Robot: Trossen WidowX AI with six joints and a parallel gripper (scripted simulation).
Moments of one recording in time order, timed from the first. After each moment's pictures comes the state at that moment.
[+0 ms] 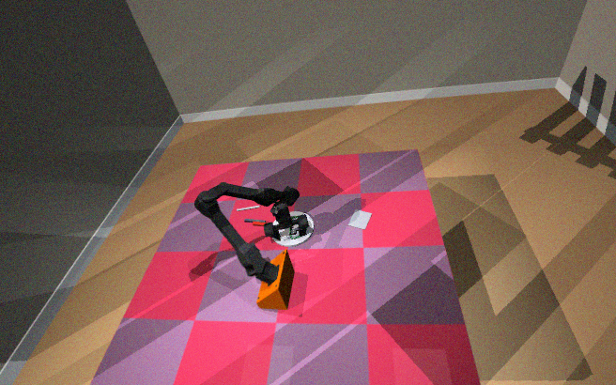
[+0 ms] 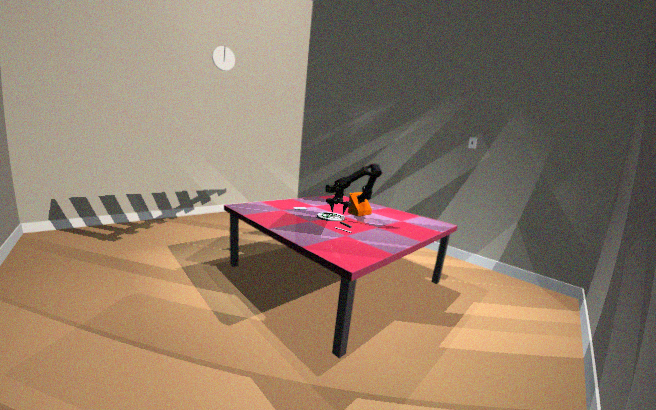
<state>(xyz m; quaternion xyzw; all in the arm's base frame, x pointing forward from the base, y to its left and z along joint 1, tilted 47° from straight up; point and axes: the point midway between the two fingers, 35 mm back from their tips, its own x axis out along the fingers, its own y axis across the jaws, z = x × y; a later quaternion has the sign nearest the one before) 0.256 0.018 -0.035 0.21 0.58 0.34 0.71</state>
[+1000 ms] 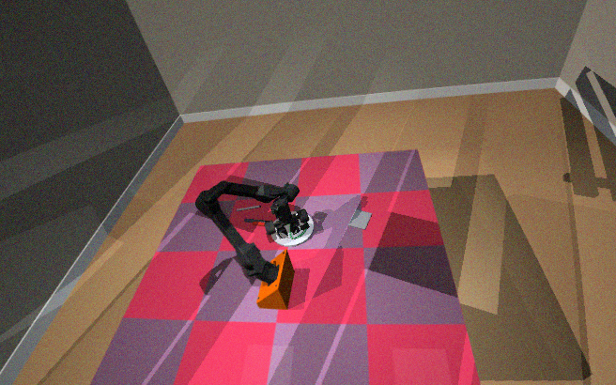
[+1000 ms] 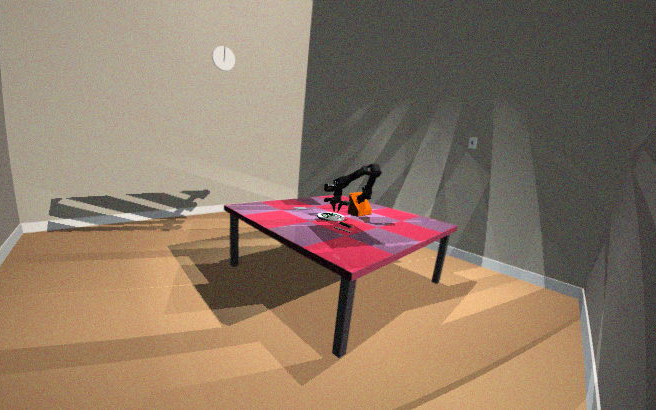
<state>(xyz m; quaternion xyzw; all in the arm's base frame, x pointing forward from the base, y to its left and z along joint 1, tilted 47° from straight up) 0.271 0.011 -0.032 0.15 0.55 0.38 0.73</state>
